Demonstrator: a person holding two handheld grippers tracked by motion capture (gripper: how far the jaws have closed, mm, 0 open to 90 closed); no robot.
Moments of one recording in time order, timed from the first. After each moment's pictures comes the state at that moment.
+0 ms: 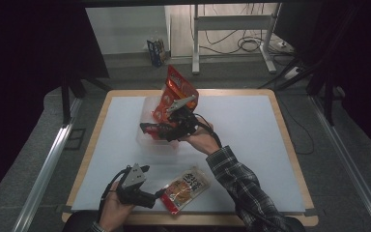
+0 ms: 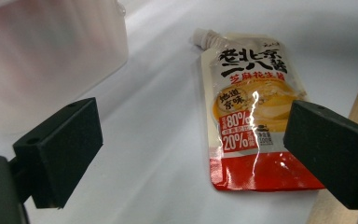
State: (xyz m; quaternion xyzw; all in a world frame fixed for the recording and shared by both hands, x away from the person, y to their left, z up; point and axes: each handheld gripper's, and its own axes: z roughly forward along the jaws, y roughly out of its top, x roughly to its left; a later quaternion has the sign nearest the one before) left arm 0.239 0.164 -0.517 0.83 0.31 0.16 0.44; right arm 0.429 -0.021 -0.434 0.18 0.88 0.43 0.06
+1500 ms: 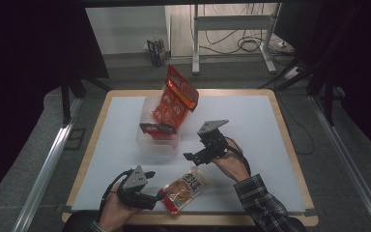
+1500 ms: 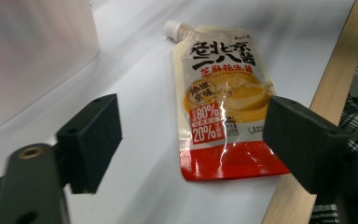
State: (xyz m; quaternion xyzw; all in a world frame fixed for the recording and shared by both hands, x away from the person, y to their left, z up) left arm 0.231 0.159 -0.511 0.85 0.29 0.13 0.43; right arm 0.376 -0.108 -0.461 0.23 0.88 0.42 0.09
